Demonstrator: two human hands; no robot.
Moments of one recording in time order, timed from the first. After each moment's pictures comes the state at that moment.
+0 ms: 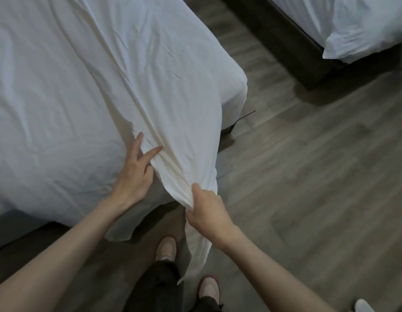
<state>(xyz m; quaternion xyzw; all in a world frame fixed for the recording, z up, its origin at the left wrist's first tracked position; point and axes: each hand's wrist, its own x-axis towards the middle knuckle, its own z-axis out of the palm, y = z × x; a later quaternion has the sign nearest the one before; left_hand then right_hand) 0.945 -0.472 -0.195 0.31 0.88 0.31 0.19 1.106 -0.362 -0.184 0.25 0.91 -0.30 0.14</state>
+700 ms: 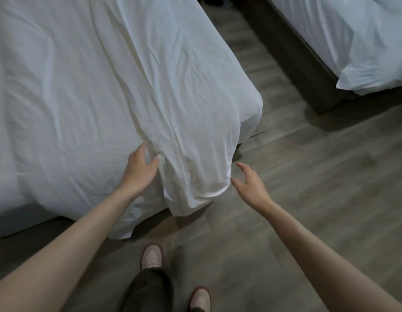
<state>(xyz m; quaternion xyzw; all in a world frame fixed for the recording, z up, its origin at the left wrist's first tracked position) 0.912 -0.473 -0.173 0.06 0.88 0.39 0.28 1.085 -0.254 -0.175 0.38 0.83 -0.40 0.10</state>
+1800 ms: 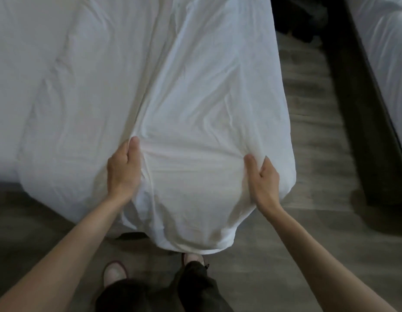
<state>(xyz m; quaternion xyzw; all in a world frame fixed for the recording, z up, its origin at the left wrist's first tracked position) 0.834 -0.397 -0.161 -0.17 0.88 0.45 -0.03 0.878 -0.128 -0.159 0.28 0.84 -0.47 -0.02</state>
